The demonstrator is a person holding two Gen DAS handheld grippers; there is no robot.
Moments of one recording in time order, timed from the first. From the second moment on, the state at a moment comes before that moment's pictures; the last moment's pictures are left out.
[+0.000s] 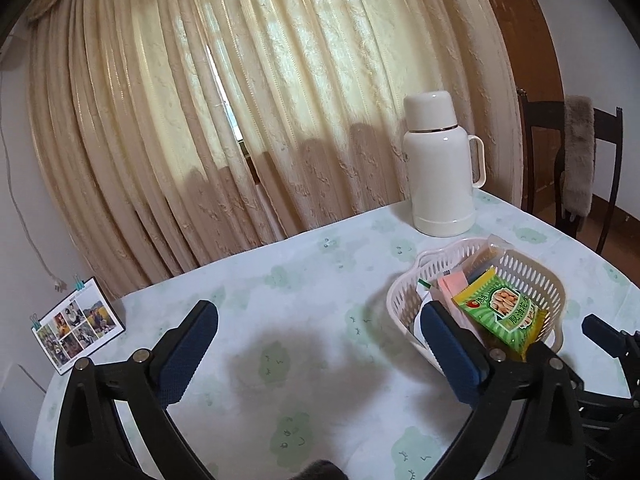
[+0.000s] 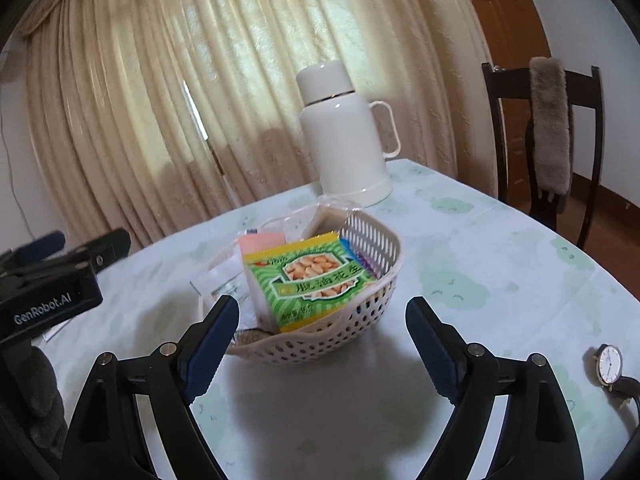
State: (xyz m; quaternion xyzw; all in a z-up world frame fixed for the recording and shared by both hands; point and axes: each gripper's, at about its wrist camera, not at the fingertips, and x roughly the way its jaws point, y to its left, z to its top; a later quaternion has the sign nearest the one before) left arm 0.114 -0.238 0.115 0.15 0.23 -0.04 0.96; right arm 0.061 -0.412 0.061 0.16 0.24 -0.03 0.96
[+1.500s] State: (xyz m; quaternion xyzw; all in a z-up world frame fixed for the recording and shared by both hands) left arm 0.113 -0.249 0.101 0.19 0.23 -0.03 0.95; right arm 0.062 -0.399 0.064 0.10 0.24 -0.04 0.97
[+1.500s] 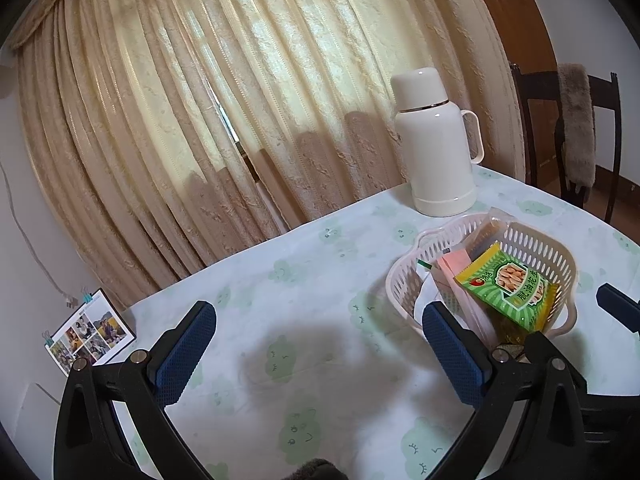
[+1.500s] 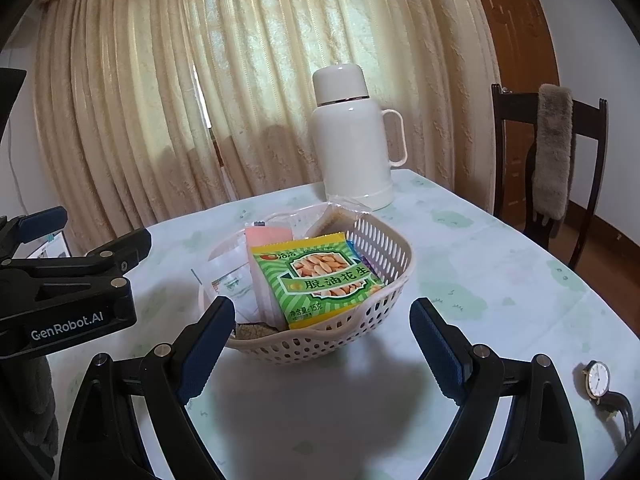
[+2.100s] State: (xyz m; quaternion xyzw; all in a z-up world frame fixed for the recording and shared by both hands) left arm 0.114 -0.250 0.094 0.21 0.24 -0.03 0.95; right arm 0.063 -0.396 0.062 0.10 0.24 -0.03 0.96
